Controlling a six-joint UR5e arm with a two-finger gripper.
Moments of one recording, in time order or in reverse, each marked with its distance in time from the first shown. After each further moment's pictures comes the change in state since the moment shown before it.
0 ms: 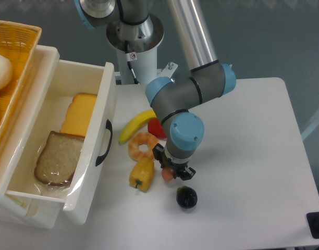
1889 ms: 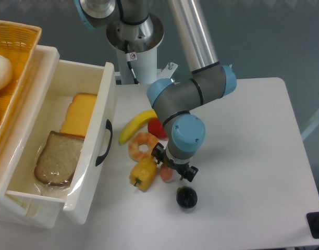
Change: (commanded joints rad) arm -0.006 -0.032 -0.051 0.017 0.023 -0.135
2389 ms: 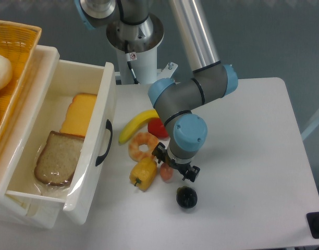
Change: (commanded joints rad) arm 0.011 0.005 -0.008 -0.002 0.000 0.008
